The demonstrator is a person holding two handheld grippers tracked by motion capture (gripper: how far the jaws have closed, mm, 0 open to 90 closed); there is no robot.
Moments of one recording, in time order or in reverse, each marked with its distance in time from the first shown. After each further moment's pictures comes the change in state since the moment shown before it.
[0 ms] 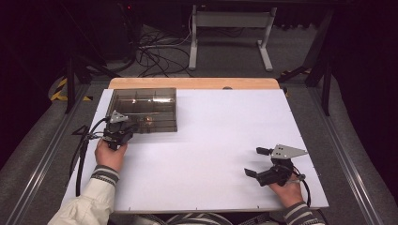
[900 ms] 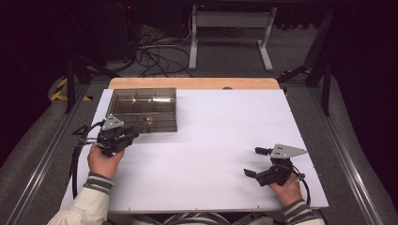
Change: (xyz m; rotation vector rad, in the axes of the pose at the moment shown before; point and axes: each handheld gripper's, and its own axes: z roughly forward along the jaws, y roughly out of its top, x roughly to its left) left arm -0.017 -0.001 -0.044 -0.057 -0.087 0.070; right arm 0.000 0.002 0.001 -0.002 0.026 -0.005
